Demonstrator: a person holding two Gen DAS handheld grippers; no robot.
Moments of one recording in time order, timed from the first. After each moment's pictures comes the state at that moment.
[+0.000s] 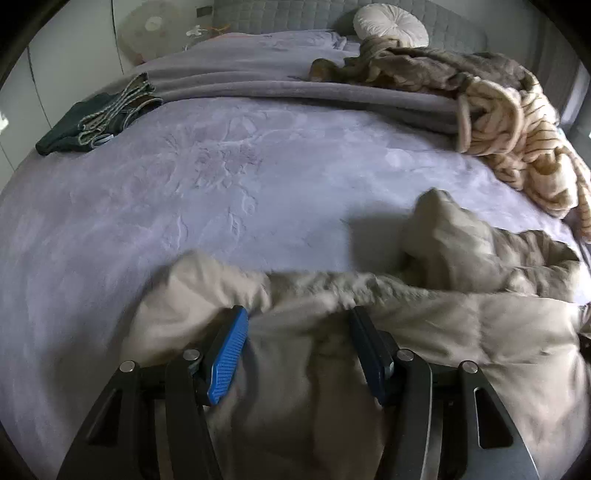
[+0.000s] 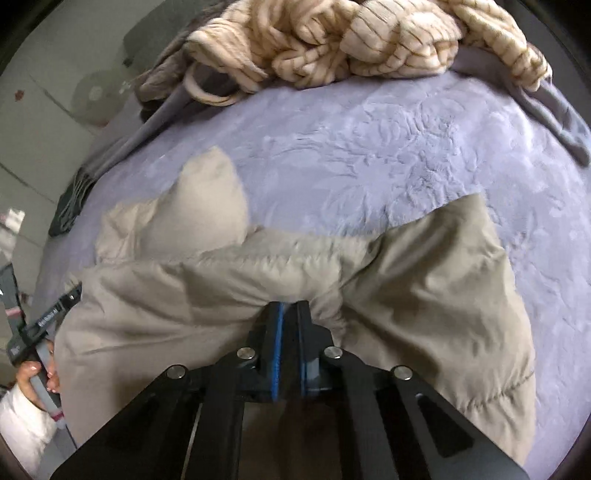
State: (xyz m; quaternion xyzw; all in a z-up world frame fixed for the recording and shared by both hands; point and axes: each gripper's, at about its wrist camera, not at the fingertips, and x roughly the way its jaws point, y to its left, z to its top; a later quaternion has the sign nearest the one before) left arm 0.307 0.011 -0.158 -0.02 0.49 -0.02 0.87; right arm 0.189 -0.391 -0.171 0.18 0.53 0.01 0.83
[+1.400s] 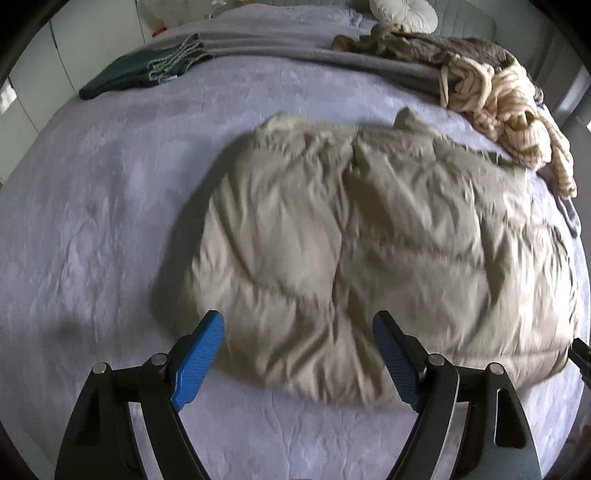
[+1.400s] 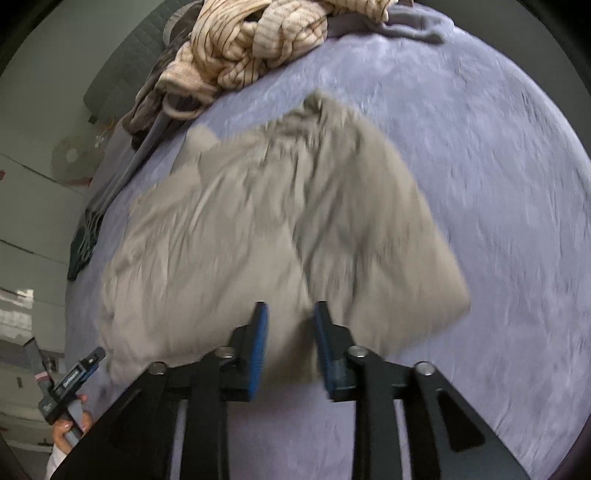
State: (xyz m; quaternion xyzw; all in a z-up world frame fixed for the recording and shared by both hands) left arm 0.125 0.048 -0.113 -0.04 0.56 0.00 0.83; right arm -0.004 -0.381 -0.128 0.30 0.51 -0.06 0.80
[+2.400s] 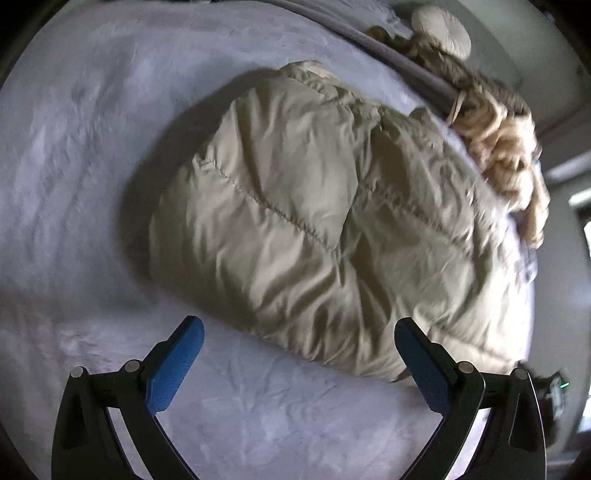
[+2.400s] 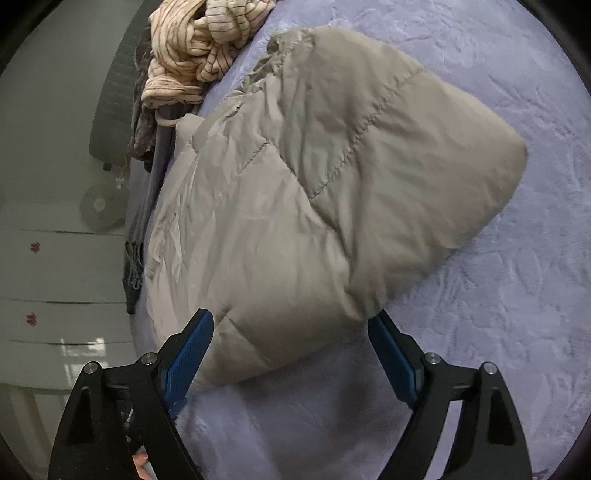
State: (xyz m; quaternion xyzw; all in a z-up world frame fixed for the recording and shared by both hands) left arm 0.099 0.097 -0.151 -0.25 0.58 -0.05 0.77; right arm -0.027 -0.376 -0.183 0.48 0.48 -0.02 0.74
